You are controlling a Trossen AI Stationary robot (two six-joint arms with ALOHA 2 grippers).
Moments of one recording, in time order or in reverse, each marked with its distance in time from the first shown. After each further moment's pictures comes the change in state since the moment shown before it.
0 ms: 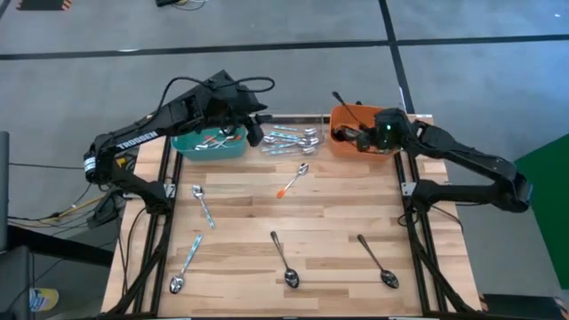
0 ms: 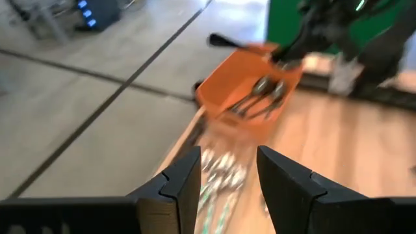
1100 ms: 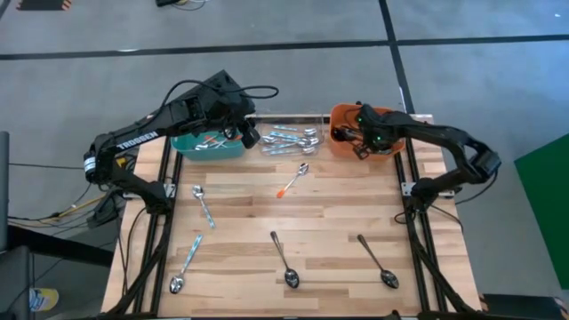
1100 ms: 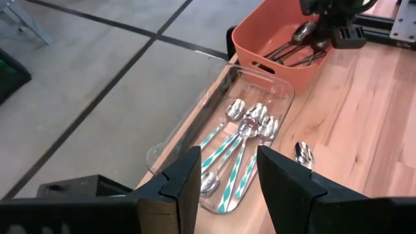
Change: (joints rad) left arm 0.000 0.000 0.000 -0.192 -0.144 -0.039; right arm -0.244 0.474 0.000 -0.125 -0.041 -0.356
